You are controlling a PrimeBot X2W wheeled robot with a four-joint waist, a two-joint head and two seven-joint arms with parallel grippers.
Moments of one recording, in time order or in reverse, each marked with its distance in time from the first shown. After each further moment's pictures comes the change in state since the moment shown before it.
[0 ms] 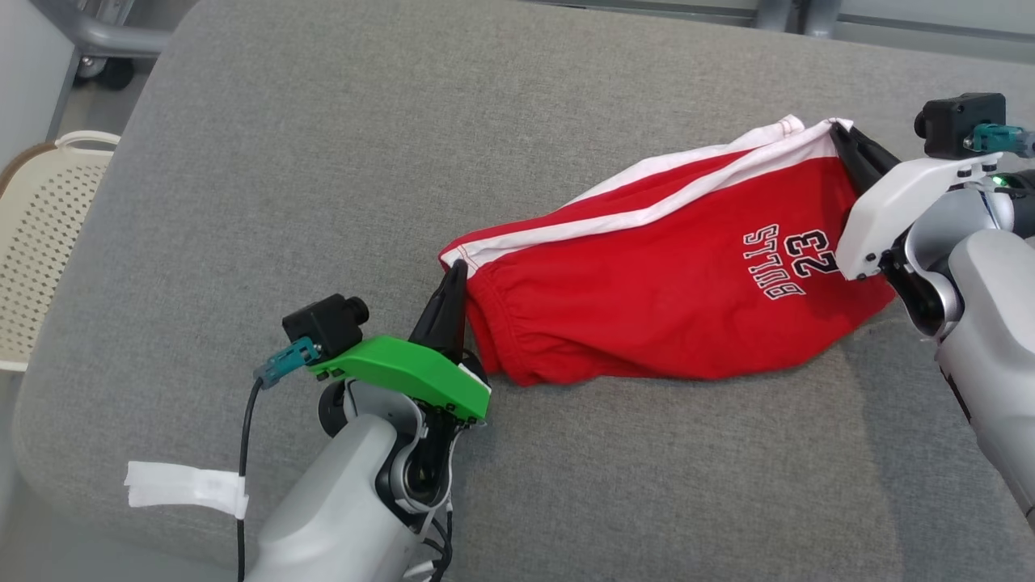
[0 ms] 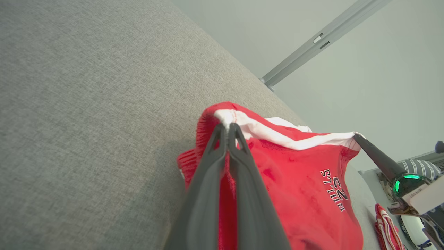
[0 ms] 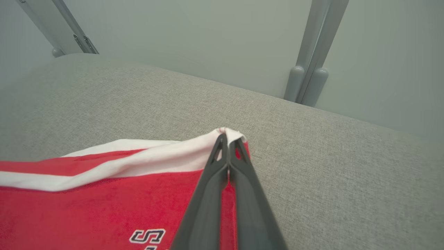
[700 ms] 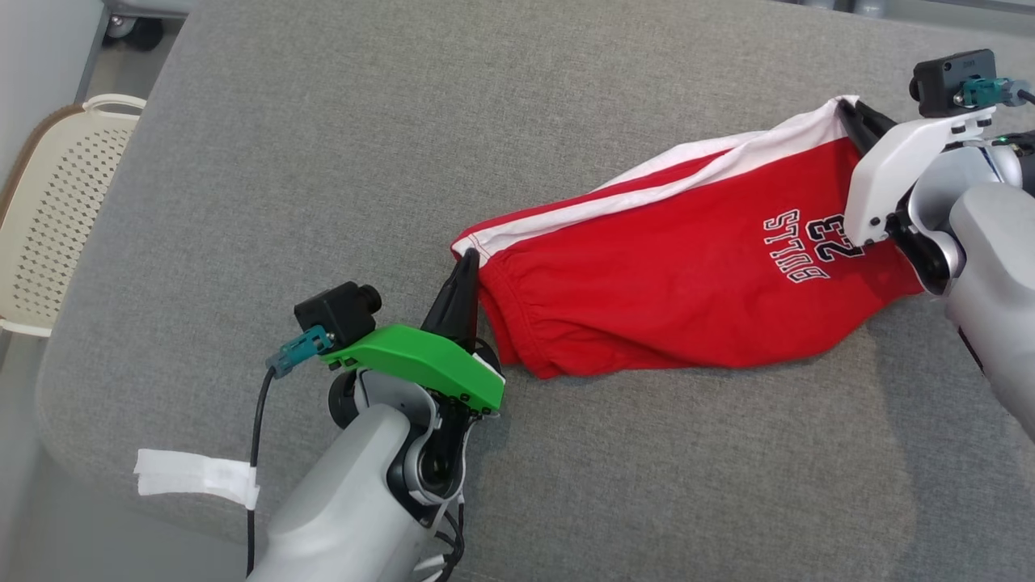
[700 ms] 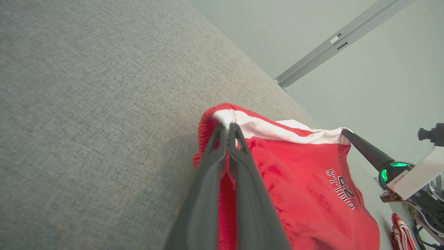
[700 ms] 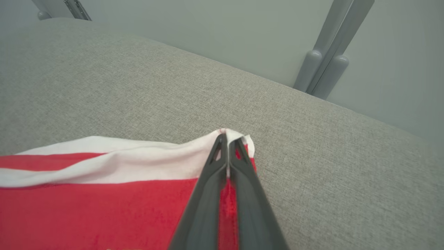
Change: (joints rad) left arm -0.025 -0.001 -0.041 -0.035 -0.022 0.061 -0.004; right arm -0.226 -0.026 0.301 0.284 0.158 0.000 -0.059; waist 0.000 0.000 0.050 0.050
